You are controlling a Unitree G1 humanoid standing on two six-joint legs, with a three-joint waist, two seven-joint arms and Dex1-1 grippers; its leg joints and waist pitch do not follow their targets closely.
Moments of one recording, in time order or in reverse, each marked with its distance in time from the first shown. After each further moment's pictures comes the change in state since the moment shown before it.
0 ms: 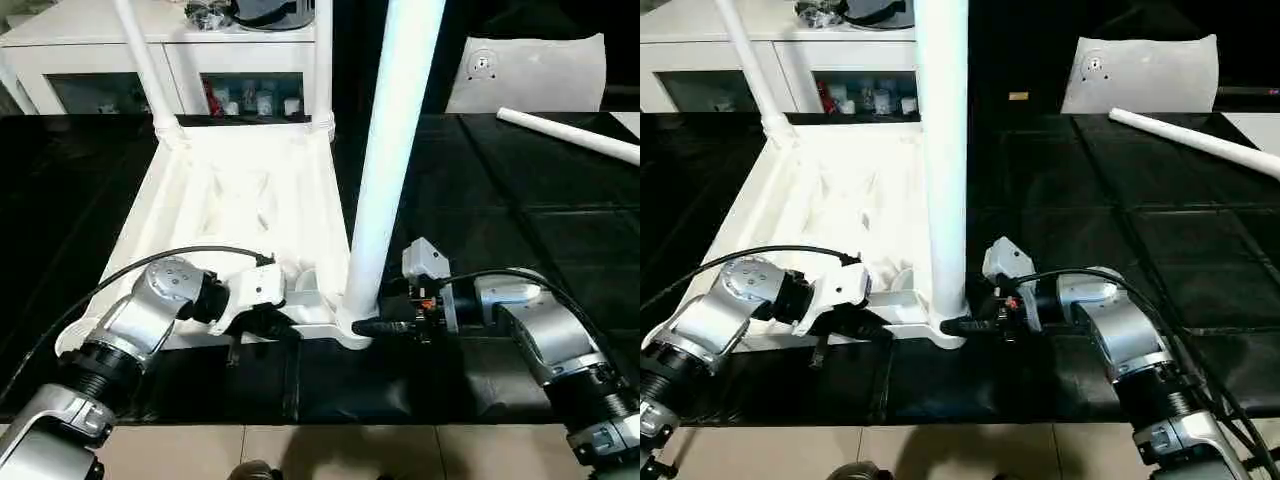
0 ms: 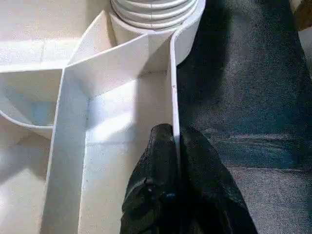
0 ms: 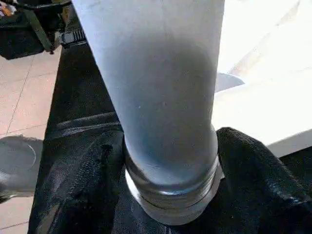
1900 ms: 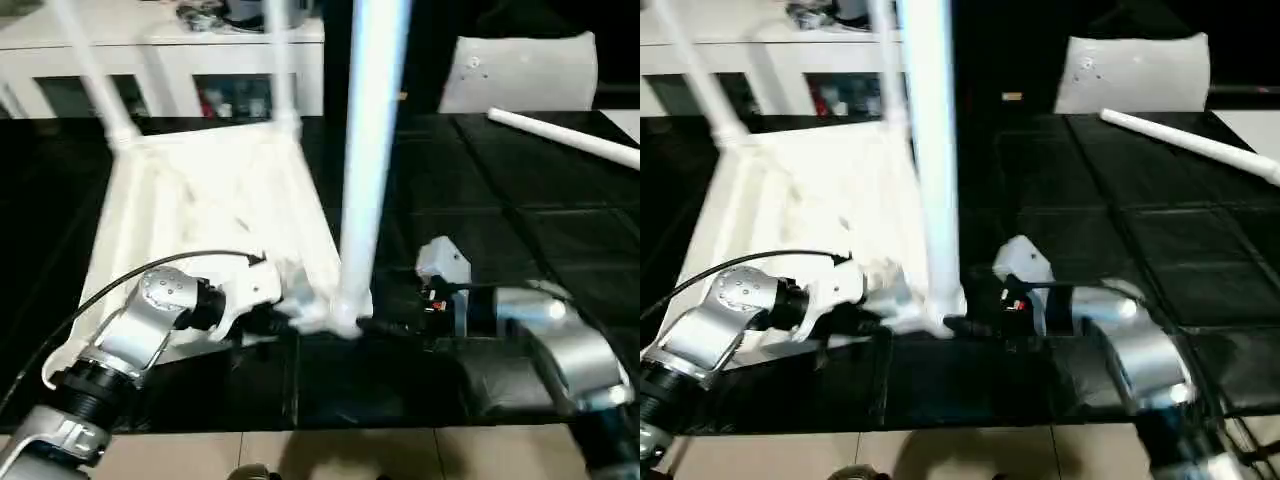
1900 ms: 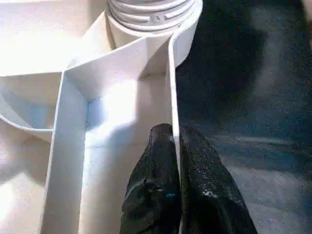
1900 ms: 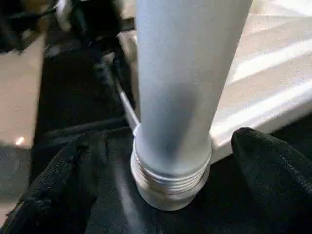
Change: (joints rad) left arm 0.079 0.021 0.027 -0.119 -0.002 0.061 0.035; right arm 0.077 -0.056 -0.021 -0.214 -0.003 0.073 -0.069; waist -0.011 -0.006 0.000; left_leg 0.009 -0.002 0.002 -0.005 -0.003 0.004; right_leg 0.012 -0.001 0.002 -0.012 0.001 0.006
